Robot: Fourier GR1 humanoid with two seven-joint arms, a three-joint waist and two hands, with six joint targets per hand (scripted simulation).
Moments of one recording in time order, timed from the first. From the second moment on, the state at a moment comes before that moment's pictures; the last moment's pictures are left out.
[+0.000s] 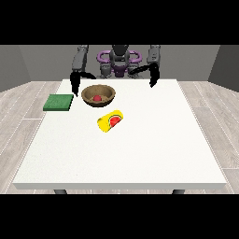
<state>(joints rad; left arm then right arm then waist) -0.48 0.02 -0.07 -1.09 -0.19 0.27 -0.19 -0.25 -0.07 -0.25 -1.07 -0.12 0.10 -0.28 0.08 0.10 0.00</state>
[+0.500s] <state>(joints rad) -0.40 0.10 -0.01 -1.18 -0.10 0.11 -0.26 -0.38 -0.12 -0.30 -0.84 -0.15 0.07 -0.37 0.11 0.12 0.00</state>
